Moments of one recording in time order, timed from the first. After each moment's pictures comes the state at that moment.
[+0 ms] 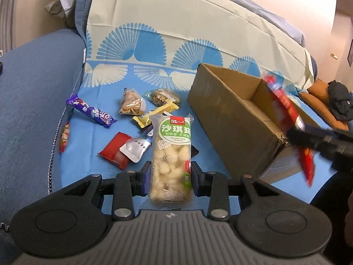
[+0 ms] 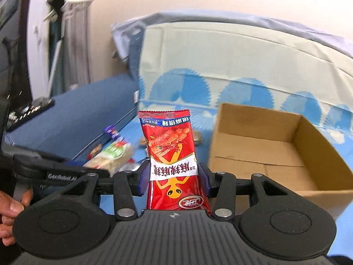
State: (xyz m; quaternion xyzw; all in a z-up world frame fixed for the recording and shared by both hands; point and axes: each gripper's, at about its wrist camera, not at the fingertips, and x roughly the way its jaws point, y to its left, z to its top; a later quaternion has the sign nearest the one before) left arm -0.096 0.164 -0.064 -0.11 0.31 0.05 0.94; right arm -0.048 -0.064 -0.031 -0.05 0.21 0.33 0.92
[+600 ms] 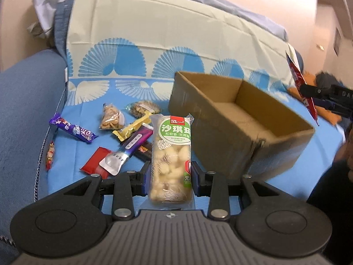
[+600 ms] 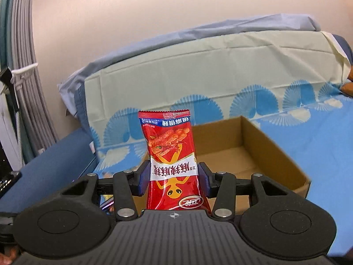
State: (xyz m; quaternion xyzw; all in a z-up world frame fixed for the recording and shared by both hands) left arm -0.099 0.131 -0.055 -0.07 0.28 0.03 0.96; right arm 0.023 -0.180 -0.020 0.10 0.17 0.25 0.95
